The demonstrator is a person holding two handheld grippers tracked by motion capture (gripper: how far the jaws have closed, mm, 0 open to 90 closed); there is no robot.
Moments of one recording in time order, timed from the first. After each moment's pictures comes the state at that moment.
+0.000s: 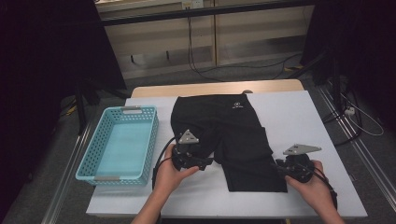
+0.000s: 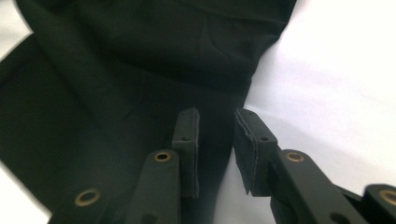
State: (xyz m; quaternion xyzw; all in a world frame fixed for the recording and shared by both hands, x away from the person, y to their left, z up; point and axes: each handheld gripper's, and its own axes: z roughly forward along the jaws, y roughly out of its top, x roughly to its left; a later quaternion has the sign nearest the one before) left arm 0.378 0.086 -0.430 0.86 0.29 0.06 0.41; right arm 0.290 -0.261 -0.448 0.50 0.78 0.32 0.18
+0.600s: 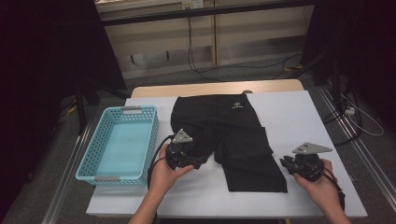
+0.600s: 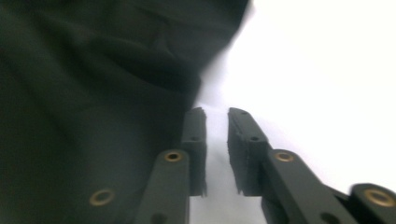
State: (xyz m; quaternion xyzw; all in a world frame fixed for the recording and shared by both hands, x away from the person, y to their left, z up) left arm 0.383 0.102 -0.429 0.85 0.30 0.07 0.41; right arm 0.286 -0.282 -0.445 0.50 0.77 0.33 0.22
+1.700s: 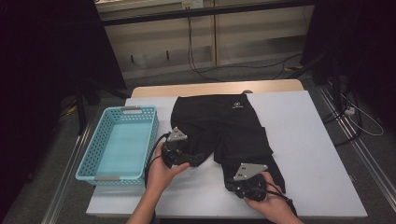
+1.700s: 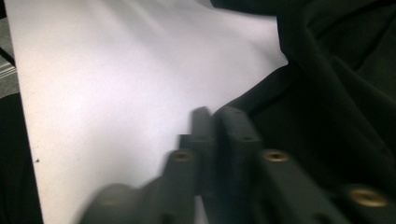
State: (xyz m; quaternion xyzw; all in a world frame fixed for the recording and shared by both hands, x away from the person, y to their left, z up) left arm 0.389 0.114 -0.429 0.84 0.32 0.09 0.42; right arm 0.270 -0.141 -0.459 0.30 0.86 0.38 0.12
